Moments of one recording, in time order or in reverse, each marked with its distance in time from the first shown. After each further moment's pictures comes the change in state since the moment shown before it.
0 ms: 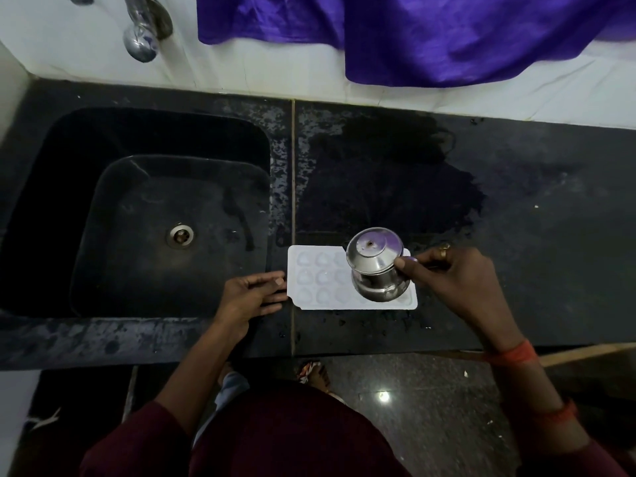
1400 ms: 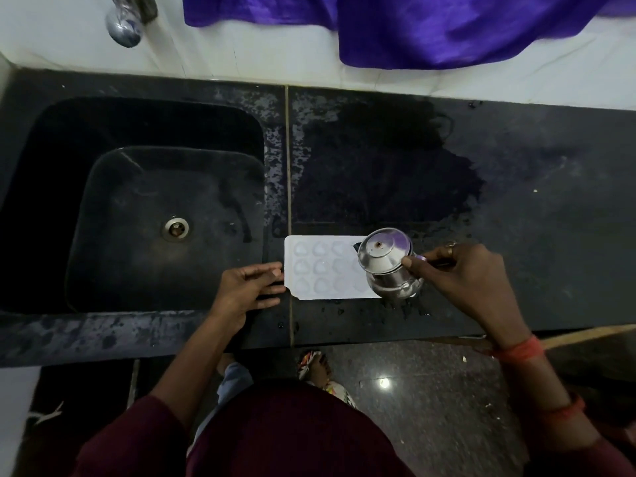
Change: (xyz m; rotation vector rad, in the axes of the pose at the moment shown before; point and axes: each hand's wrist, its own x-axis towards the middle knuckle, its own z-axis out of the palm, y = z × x) left_hand 0.002 -0.002 -0.003 0.036 0.003 0.000; right_hand -0.009 0.010 -0.005 -0.167 0.020 0.037
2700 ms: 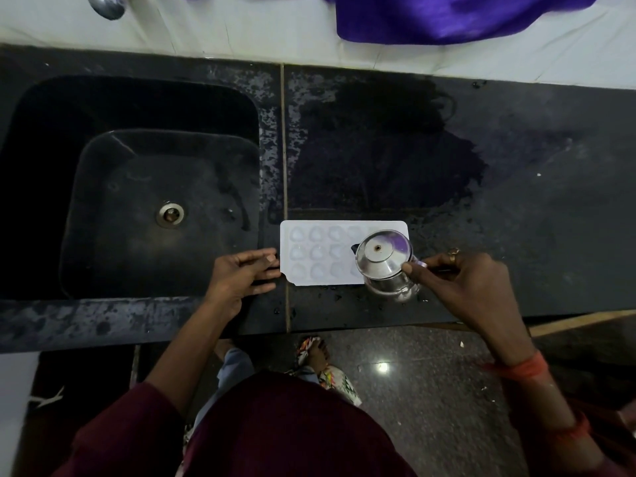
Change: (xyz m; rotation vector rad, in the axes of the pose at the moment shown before) left_hand 0.003 -0.003 0.001 -0.013 0.032 0.013; right_hand -0.027 0.012 0.006 0.084 -0.003 0.004
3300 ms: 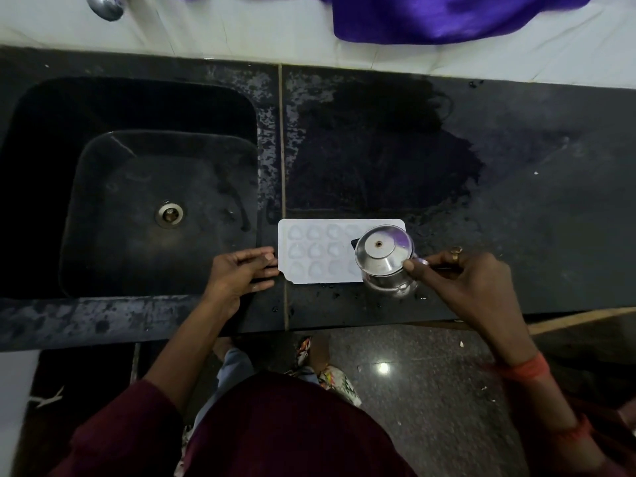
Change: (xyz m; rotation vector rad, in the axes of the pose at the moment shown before) left_hand 0.001 -0.003 -0.001 -0.002 0.001 -0.001; right_hand -0.007 0.000 -0.005 0.077 0.011 0.008
